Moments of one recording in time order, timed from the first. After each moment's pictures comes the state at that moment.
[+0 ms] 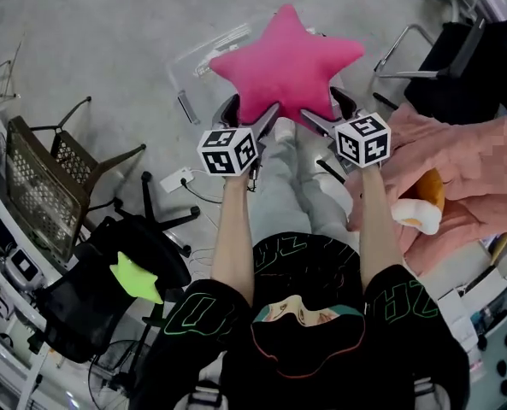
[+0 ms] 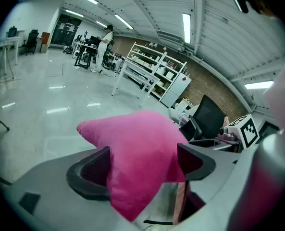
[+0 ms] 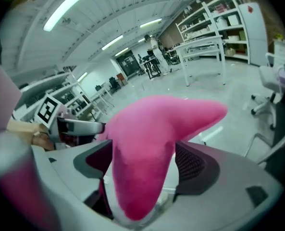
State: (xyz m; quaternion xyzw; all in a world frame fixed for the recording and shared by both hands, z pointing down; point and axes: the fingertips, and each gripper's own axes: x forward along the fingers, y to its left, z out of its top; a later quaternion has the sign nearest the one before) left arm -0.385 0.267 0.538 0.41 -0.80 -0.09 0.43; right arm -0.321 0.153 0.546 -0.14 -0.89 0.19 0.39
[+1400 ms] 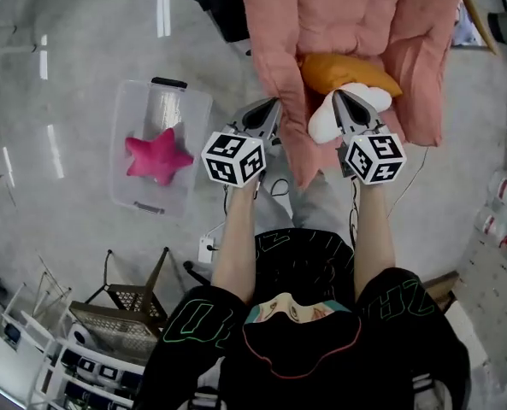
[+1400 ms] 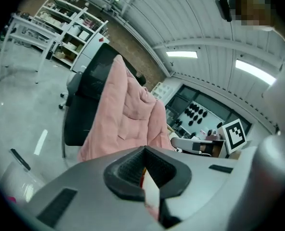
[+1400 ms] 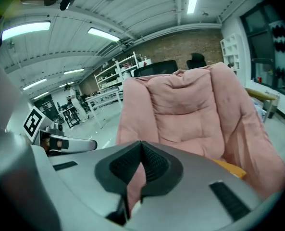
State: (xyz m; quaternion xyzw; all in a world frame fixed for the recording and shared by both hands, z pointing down) left arm -0.002 -0.036 0.471 0.79 -0.46 0.01 0.41; right arm 0.117 -0.080 0.457 0.40 -0.85 0.25 0.22
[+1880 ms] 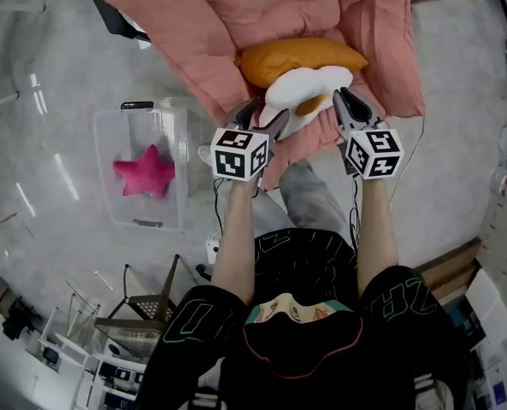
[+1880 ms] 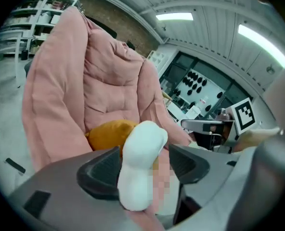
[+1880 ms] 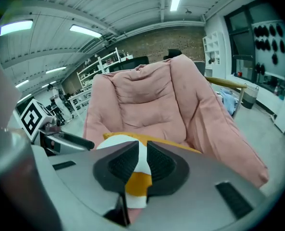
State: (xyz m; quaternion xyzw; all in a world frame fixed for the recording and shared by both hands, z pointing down) left arm 0.156 -0.050 0.539 0.80 -0.39 0.18 0.42; right arm 0.296 -0.087 0.505 0.47 -0.80 0.28 0.24
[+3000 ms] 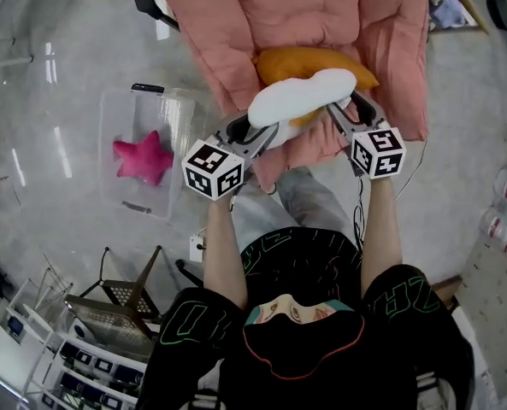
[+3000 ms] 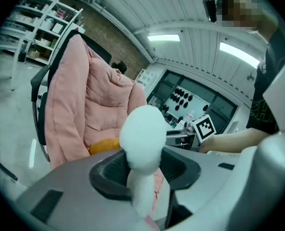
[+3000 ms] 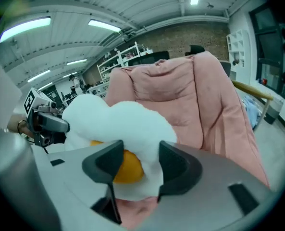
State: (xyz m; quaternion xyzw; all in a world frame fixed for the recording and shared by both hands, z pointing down) left arm 0.134 -0.017 0.464 0.84 -0.38 0.08 0.37; right arm 0.281 -0.085 0.504 0.37 -0.85 0.25 0.27
